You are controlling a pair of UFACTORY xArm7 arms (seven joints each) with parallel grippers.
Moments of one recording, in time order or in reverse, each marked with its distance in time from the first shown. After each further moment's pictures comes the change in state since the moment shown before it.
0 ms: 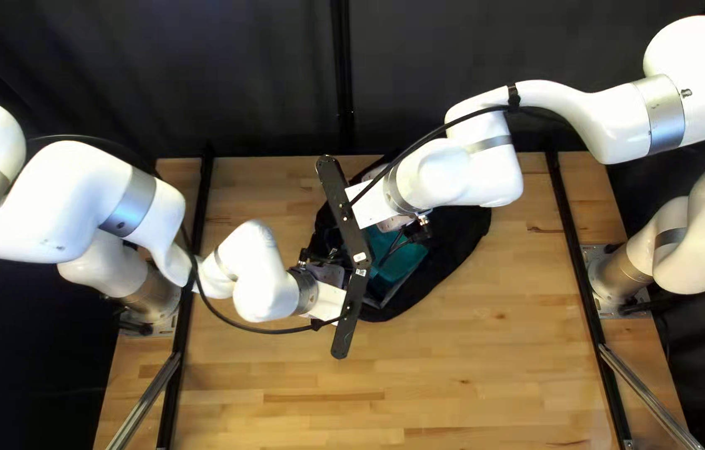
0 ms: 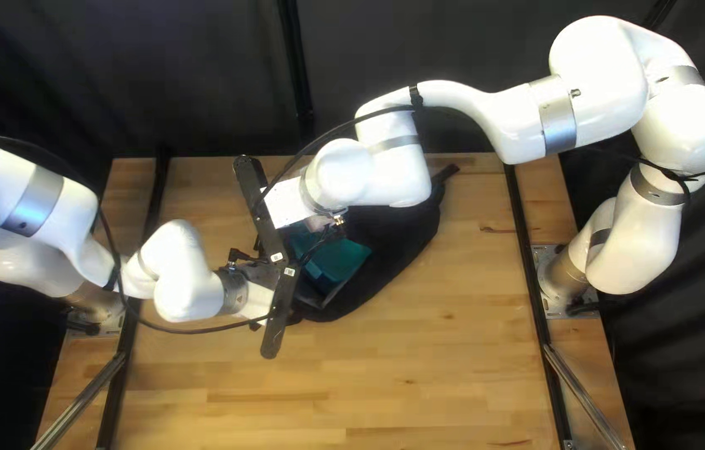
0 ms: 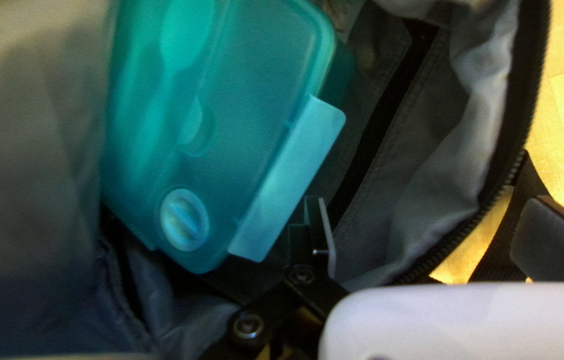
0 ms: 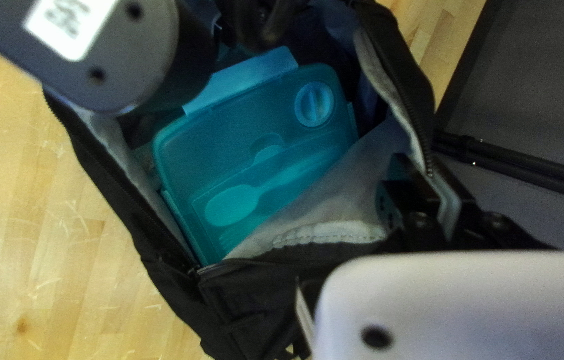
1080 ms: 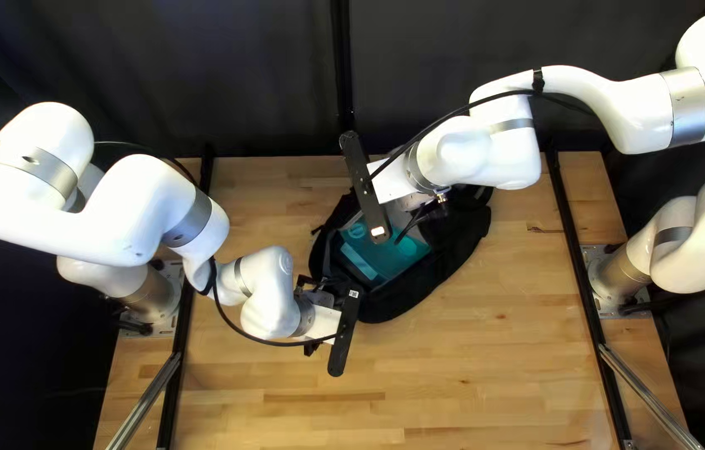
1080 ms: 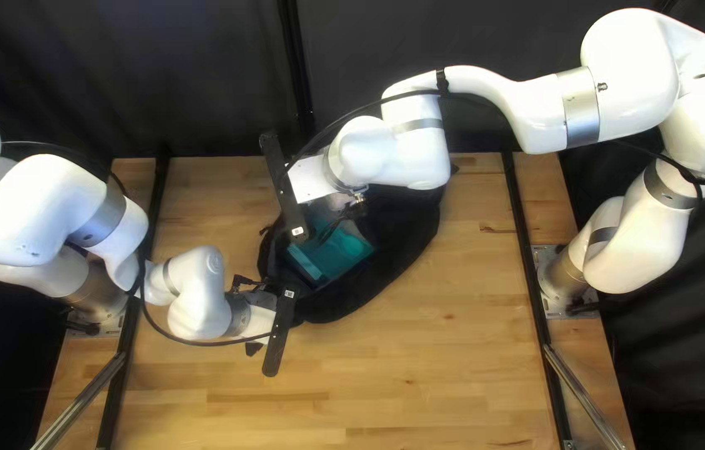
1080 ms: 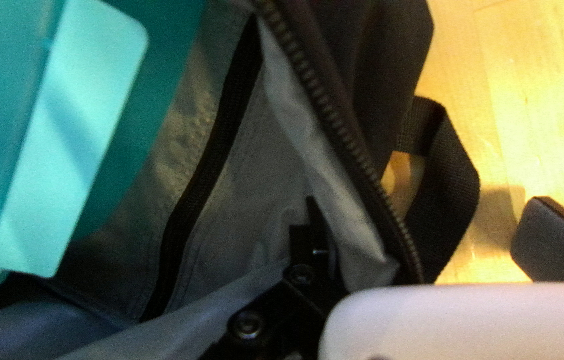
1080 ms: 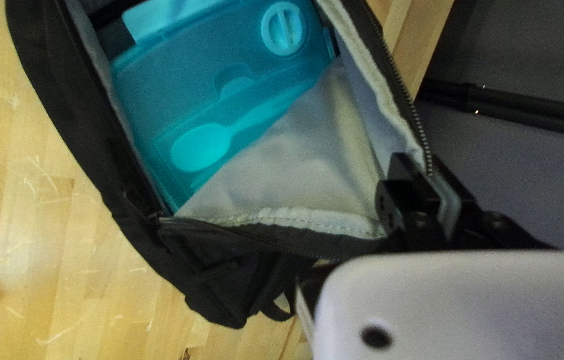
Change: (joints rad) left arm -0.012 0.226 0.001 0.026 0.170 -0.055 -0.287; right arm -0.054 -0.112 -0.048 -0.133 0.050 -0.014 -0.042
